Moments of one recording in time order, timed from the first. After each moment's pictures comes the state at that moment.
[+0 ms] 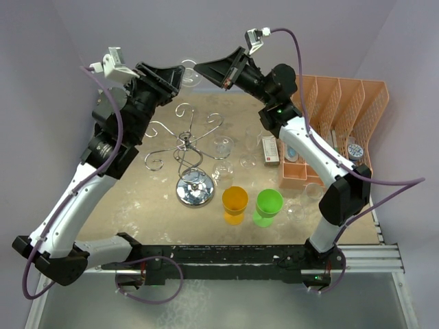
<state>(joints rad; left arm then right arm) -0.57 1.18 1.51 -0.11 -0.28 -0.76 0.54 1.73 1.70 0.51 -0.54 1.25</state>
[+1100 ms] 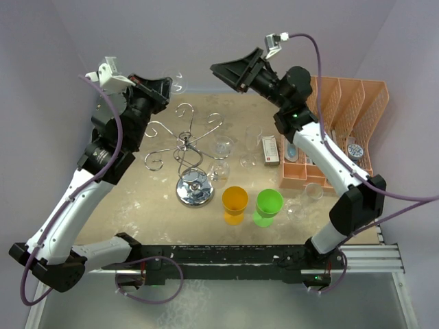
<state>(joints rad) -0.55 1.13 1.44 -0.17 -0.36 -0.73 0.48 1.63 1.60 0.42 -0.53 1.17</state>
